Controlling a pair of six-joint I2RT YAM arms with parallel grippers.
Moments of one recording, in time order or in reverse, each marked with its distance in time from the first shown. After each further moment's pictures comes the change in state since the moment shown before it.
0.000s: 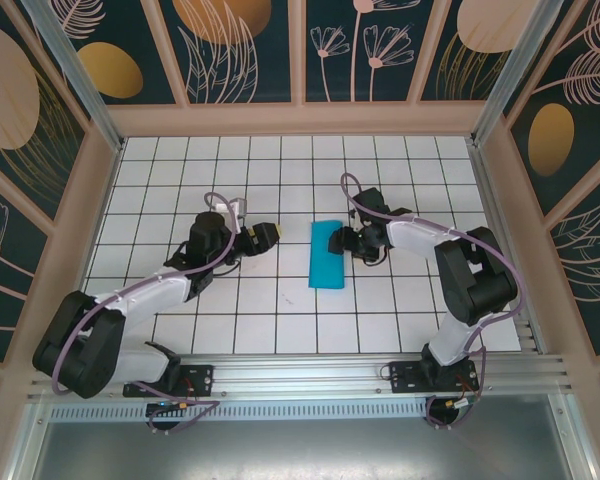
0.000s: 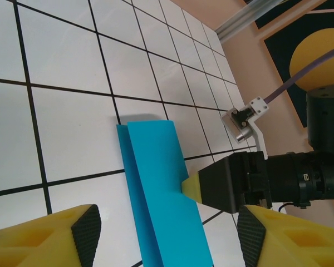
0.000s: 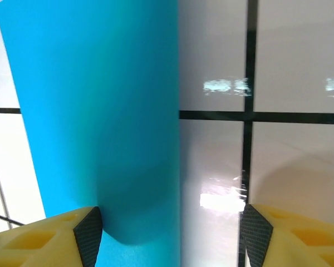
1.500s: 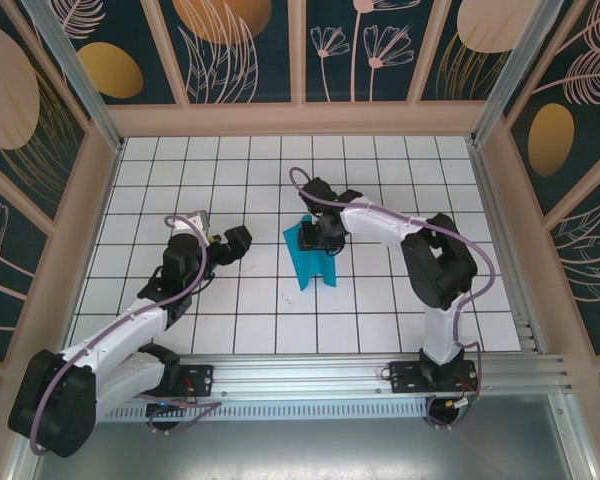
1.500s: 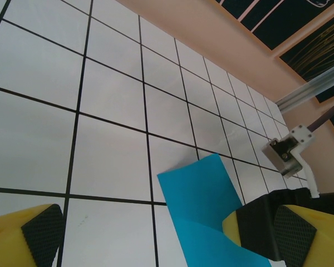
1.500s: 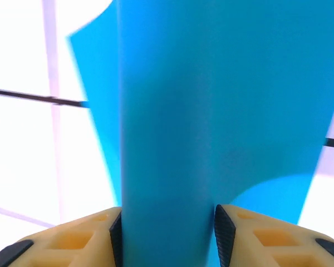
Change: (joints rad) left arm 0.076 -0.328 -0.189 -0.087 -0.296 0.029; right arm 0.237 0.189 0.386 -0.225 0.118 0.047
